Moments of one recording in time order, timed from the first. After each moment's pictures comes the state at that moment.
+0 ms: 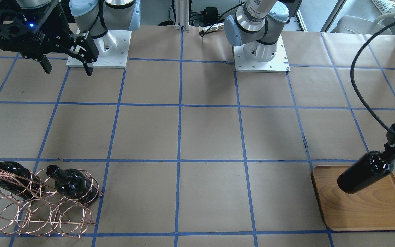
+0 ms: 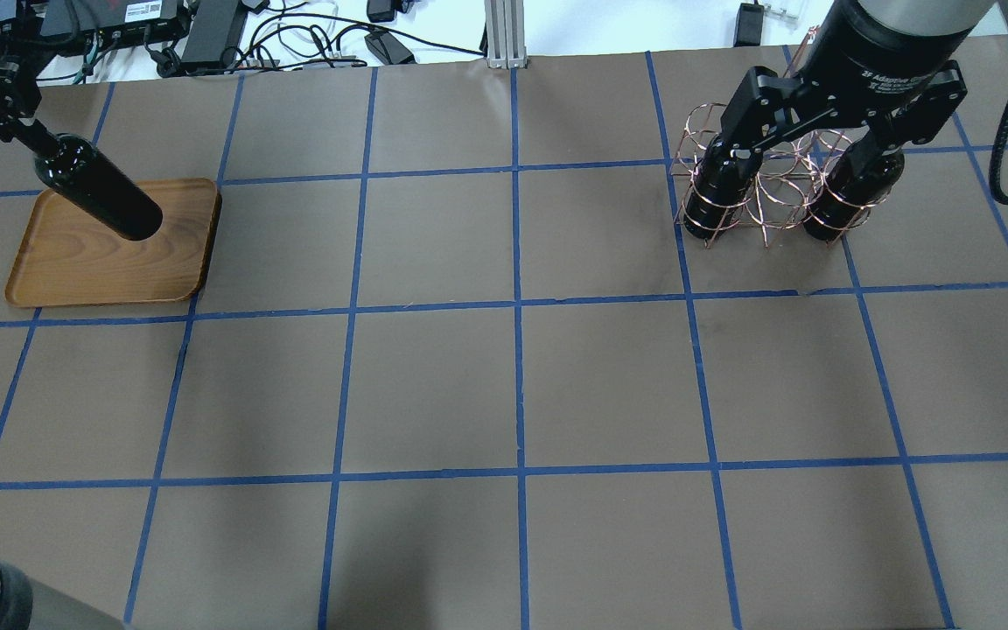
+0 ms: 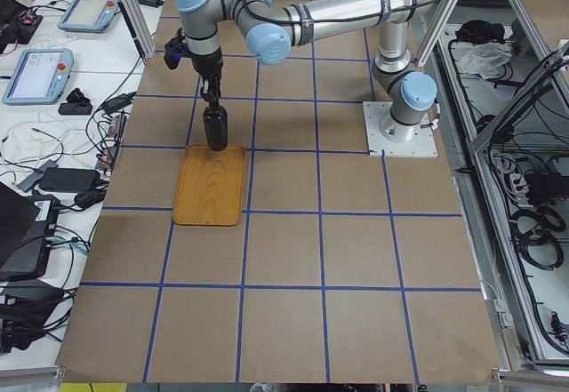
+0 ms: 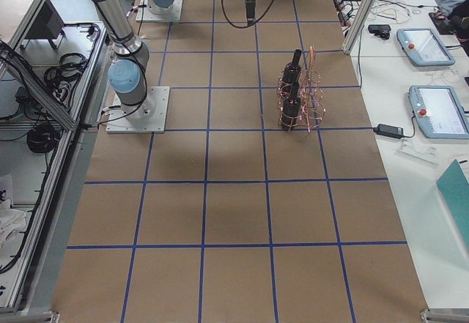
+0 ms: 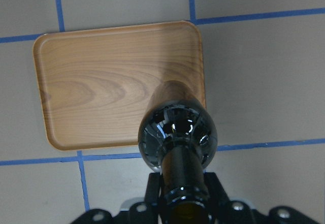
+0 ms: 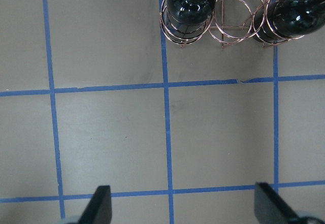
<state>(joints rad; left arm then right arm) -1.13 -1.93 -1.20 -1.56 1.59 0.52 1.57 -1.62 1.52 -1.53 -1.58 0.03</state>
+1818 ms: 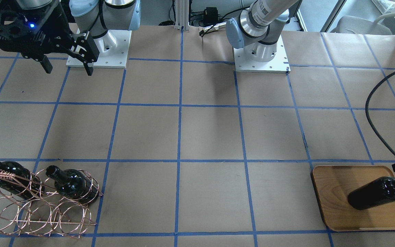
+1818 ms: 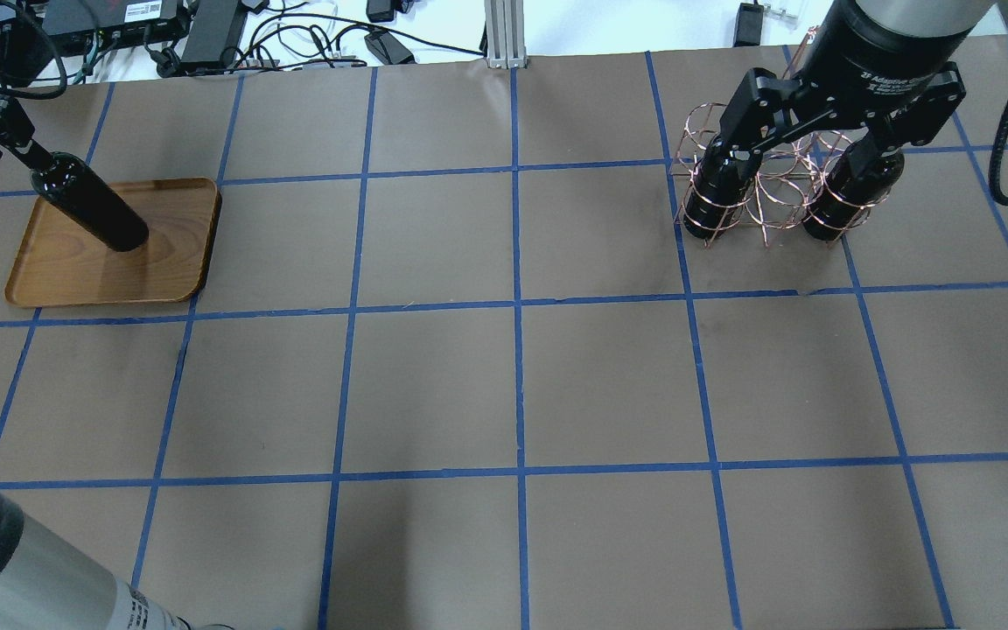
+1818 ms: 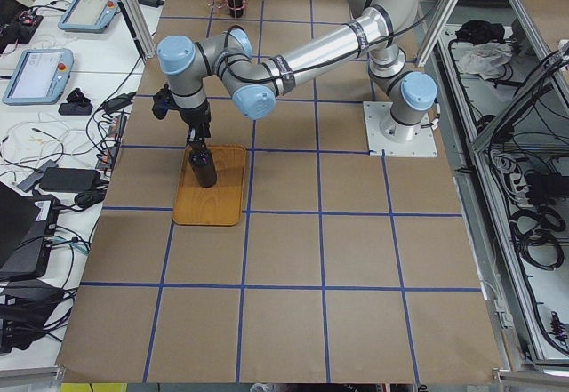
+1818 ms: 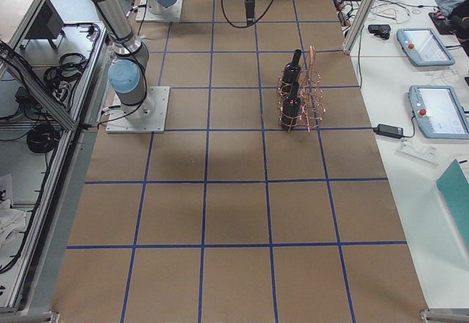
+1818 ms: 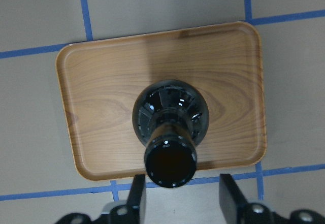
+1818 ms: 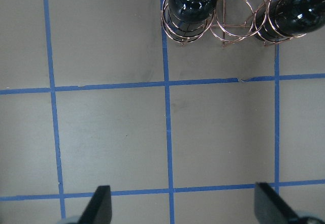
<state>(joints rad) -1.06 -2.05 -1.19 -1.46 1.60 0.62 1.57 -1.62 1.52 -1.53 -1.58 0.03</state>
